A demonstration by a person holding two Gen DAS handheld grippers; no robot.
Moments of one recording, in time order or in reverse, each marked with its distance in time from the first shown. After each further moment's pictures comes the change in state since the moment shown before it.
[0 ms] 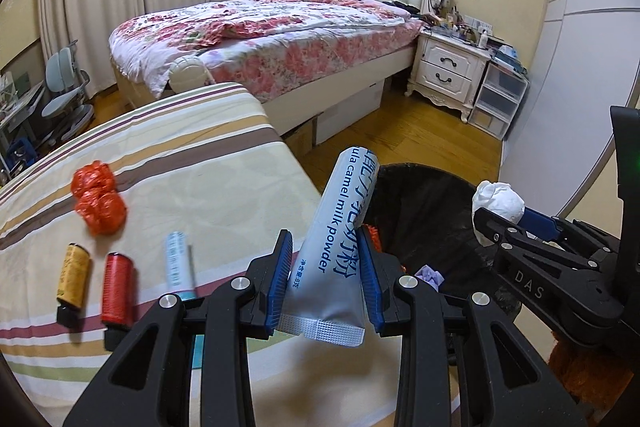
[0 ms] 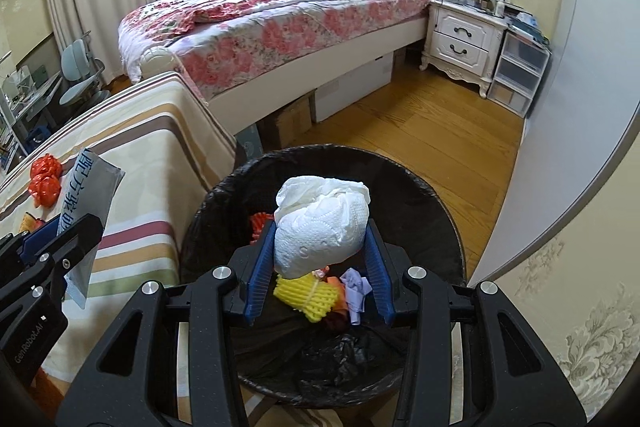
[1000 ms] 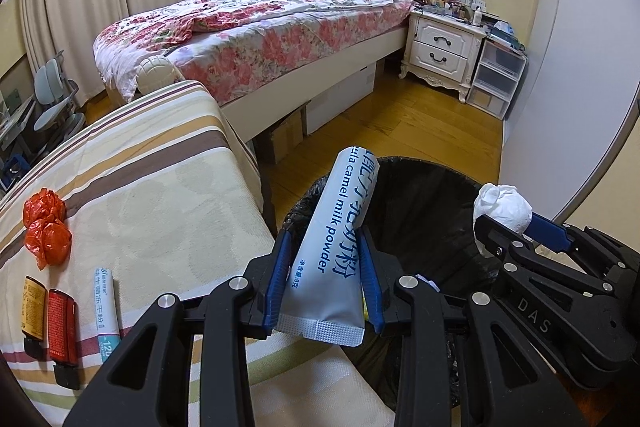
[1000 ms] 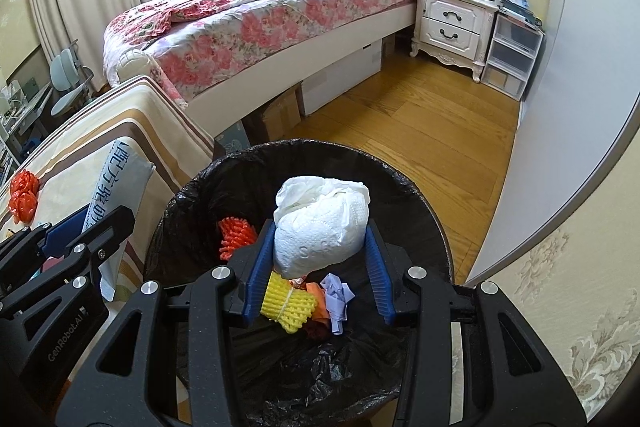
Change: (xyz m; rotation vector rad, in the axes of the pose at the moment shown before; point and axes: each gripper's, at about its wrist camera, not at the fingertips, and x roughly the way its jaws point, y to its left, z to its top) left arm 0.043 -0.040 0.014 0.055 0.048 0.011; right arm 0.024 -0.033 0.005 0.051 0.026 -0.006
